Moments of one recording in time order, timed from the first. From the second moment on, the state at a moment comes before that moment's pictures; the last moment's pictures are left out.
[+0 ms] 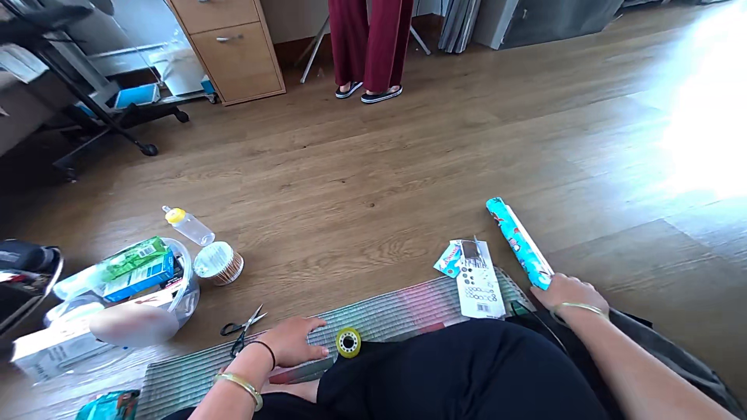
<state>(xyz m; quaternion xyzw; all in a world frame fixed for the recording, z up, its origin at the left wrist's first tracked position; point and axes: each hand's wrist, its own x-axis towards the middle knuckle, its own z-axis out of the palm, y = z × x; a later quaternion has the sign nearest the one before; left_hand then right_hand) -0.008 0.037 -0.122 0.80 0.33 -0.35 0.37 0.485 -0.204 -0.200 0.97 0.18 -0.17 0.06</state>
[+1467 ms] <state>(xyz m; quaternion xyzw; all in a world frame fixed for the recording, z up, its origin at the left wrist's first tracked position) -0.052 0.065 -0.061 0.83 0.41 0.02 0.39 0.347 0.019 0.103 0.69 0.63 0.13 -0.33</state>
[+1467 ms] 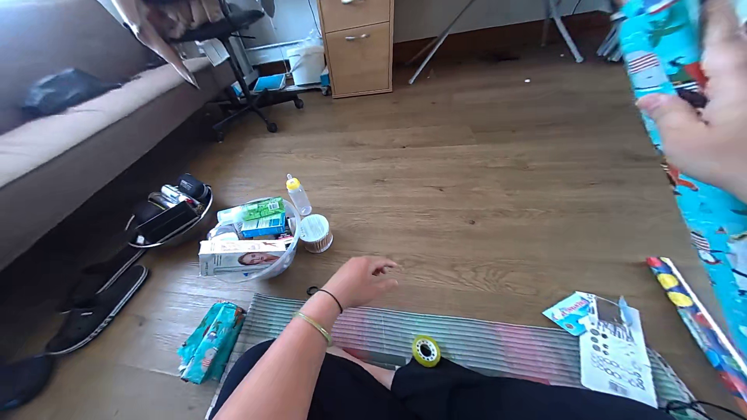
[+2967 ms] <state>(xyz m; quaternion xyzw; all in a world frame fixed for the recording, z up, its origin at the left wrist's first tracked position) 0.008 0.098 -0.187 0.61 0.50 0.08 0.61 0.169 0.051 -0.199 0.74 0.20 -0.38 -0.52</state>
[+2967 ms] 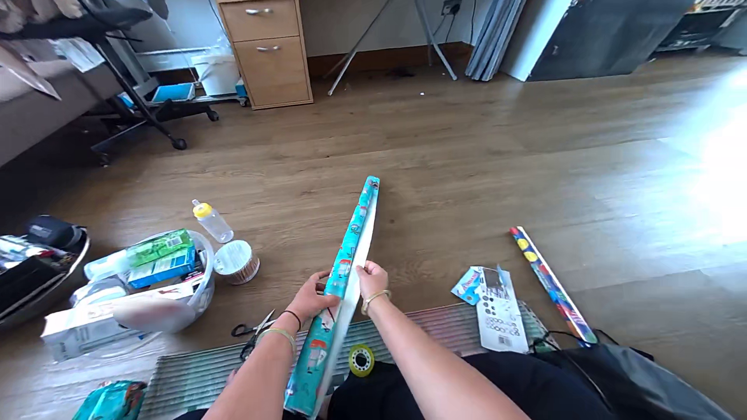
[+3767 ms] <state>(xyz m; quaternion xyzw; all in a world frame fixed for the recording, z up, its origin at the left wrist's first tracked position) -0.011 0.117 -0.202 0.84 0.52 -0.09 0.12 0.202 0.032 -0.226 0.83 0.10 -0.38 -0.39</state>
